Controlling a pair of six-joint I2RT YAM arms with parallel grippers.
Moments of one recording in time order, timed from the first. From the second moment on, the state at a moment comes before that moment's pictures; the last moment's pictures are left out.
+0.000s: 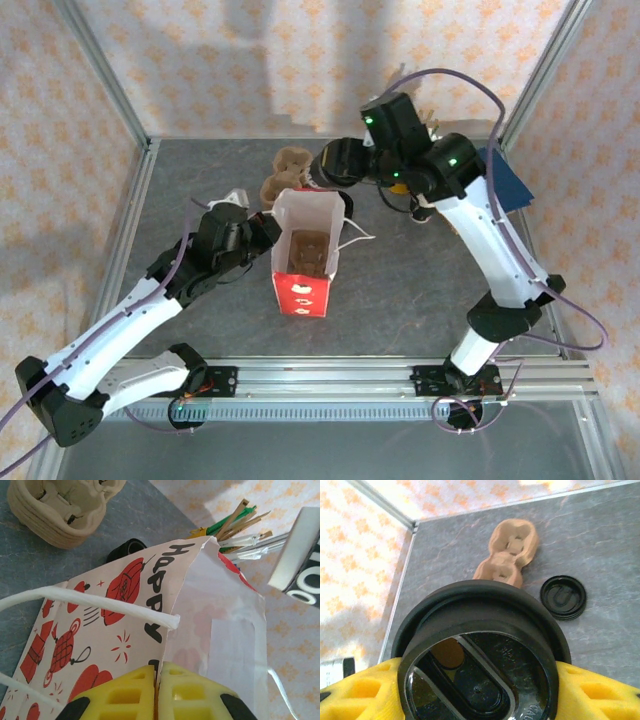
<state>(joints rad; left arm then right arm) -0.62 0.98 0.97 -0.51 -0.10 -1.09 0.75 1.68 2.27 -1.28 0.08 0.68</state>
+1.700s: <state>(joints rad) -0.63 0.91 1.27 -0.76 -0.37 -0.95 1.06 1.91 2.21 -1.37 0.21 0.85</state>
